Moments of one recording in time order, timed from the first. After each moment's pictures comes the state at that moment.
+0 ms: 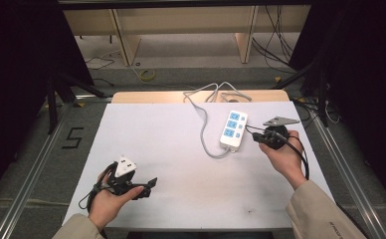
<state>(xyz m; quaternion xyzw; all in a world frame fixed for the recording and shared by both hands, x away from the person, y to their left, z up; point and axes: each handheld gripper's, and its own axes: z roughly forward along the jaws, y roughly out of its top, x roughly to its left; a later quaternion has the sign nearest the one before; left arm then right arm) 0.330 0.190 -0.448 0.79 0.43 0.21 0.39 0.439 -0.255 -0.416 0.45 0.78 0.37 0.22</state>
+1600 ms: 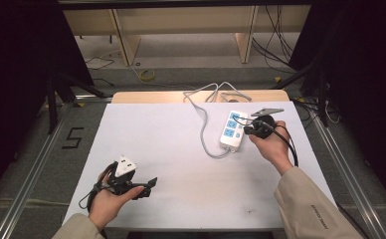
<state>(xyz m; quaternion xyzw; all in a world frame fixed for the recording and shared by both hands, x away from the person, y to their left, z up) 0.331 0.189 -0.448 0.79 0.44 0.20 0.39 0.478 -0.231 -0.419 0.46 0.79 0.34 0.21</state>
